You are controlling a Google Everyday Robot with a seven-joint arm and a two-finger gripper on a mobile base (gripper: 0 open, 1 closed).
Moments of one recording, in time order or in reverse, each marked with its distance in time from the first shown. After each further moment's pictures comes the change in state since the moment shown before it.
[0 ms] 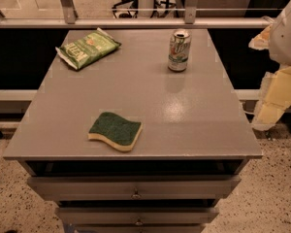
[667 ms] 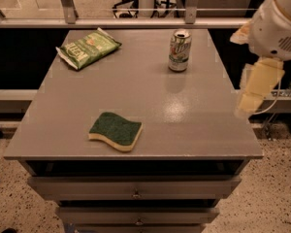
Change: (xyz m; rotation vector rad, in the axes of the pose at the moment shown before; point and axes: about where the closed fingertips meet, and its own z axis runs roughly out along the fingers) arm -0.027 -0.018 0.013 -0.009 -0.051 -0.051
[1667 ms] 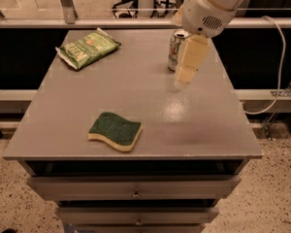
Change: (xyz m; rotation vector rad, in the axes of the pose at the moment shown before) arm -0.116 -0.058 0.044 -0.011 -0.161 -0.148
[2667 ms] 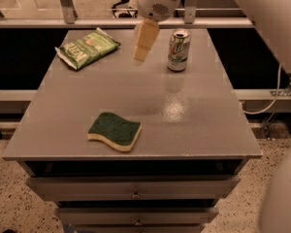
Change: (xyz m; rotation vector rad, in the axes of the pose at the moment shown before) arm -0.093 -0.077 0.061 0.035 -0.150 -0.122
